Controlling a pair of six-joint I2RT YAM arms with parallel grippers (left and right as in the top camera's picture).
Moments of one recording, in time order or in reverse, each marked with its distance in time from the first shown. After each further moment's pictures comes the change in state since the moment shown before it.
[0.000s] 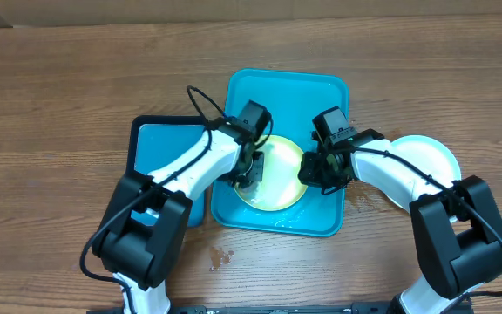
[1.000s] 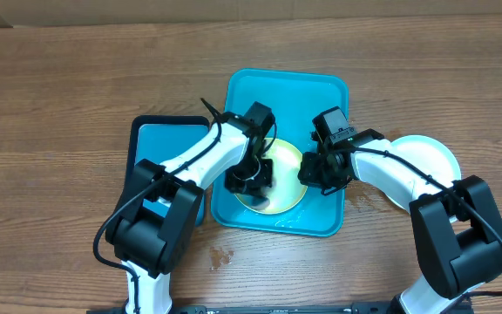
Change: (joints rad) left arm -0.008 0.086 0.099 -0.217 0.169 -0.050; right arm 0.001 0.000 -0.001 -0.002 -0.003 -0.002
